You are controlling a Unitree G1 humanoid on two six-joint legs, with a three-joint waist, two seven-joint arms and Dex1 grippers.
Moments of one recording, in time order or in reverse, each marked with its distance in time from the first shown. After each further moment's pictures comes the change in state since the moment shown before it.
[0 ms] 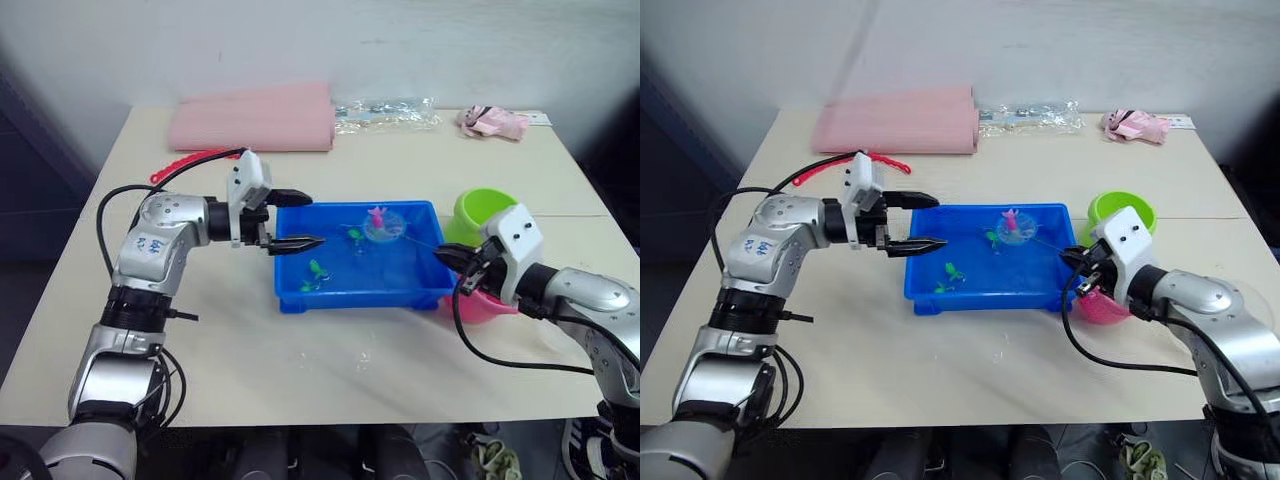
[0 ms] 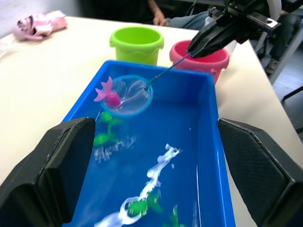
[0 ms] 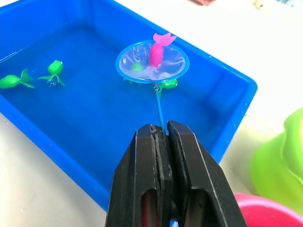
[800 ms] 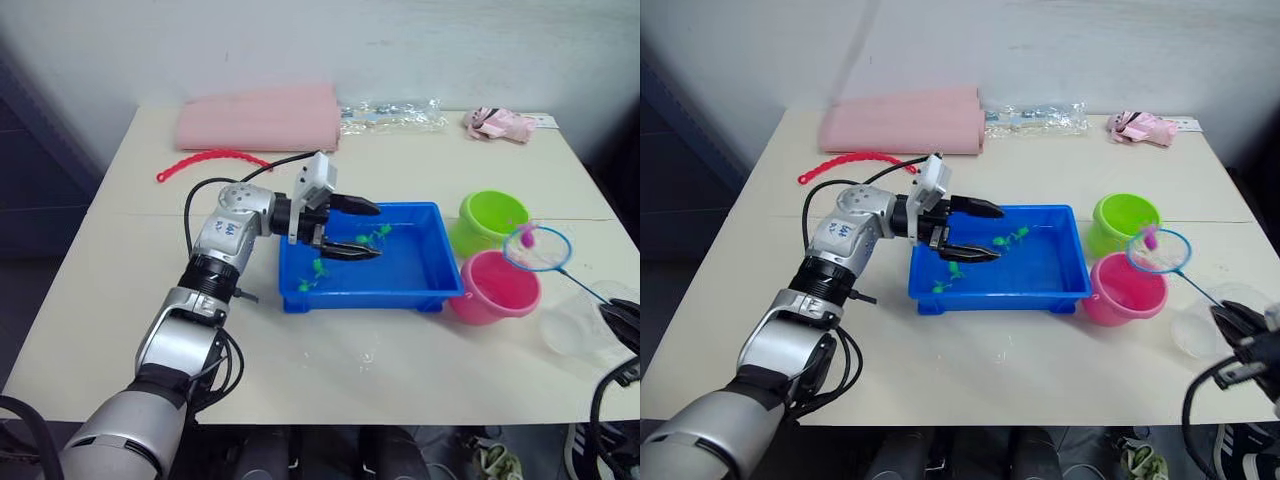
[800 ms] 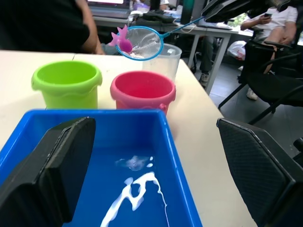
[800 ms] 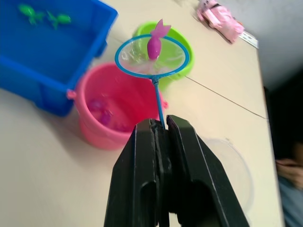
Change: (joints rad) left arm -0.213 -0.241 -0.067 0.376 0.051 -0.210 -0.204; right arm 0.859 0.106 -0.890 -0.448 0.097 -0.071 0.010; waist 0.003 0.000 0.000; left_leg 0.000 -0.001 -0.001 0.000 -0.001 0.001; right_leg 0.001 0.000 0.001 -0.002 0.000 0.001
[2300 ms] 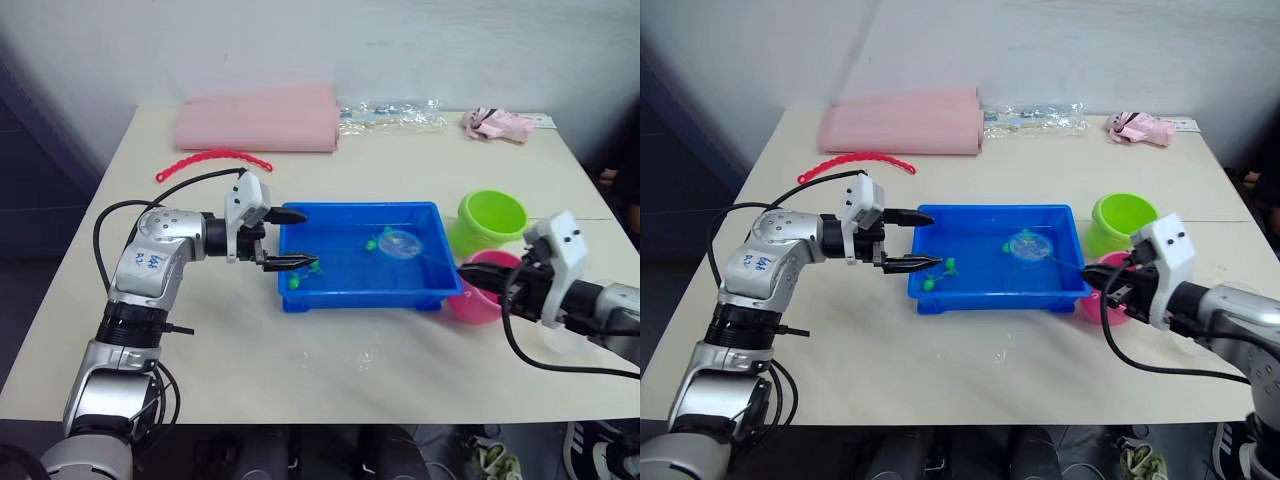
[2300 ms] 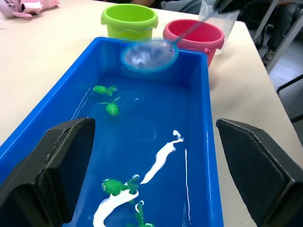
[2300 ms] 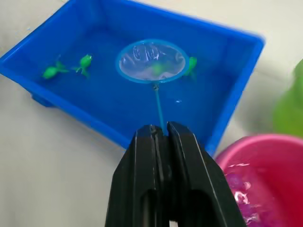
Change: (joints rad) left arm 0.345 0.305 0.104 -0.525 -0.010 0.279 0.212; right arm -0.909 -0.106 0.682 0.444 0.235 0.533 -0.049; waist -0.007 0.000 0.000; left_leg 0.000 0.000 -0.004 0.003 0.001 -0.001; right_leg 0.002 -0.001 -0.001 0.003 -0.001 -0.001
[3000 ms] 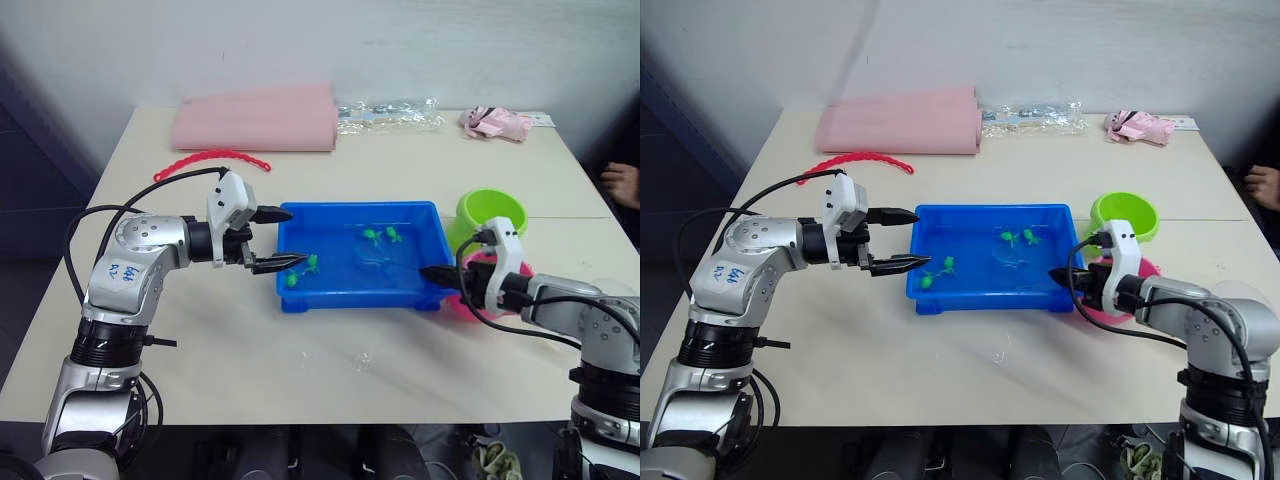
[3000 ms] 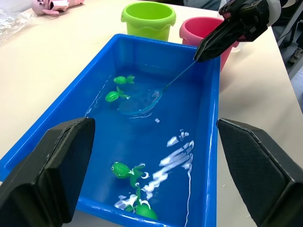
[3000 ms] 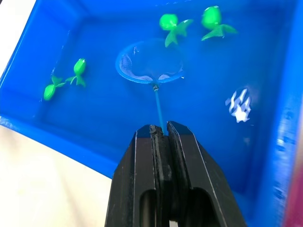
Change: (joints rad) left arm 0.072 0.052 0.042 -0.149 -0.041 0.078 0.084; right arm -0.179 0.207 0.052 0.249 0.019 0.127 -0.169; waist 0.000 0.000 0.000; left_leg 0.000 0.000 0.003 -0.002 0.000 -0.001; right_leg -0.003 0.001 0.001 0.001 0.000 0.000
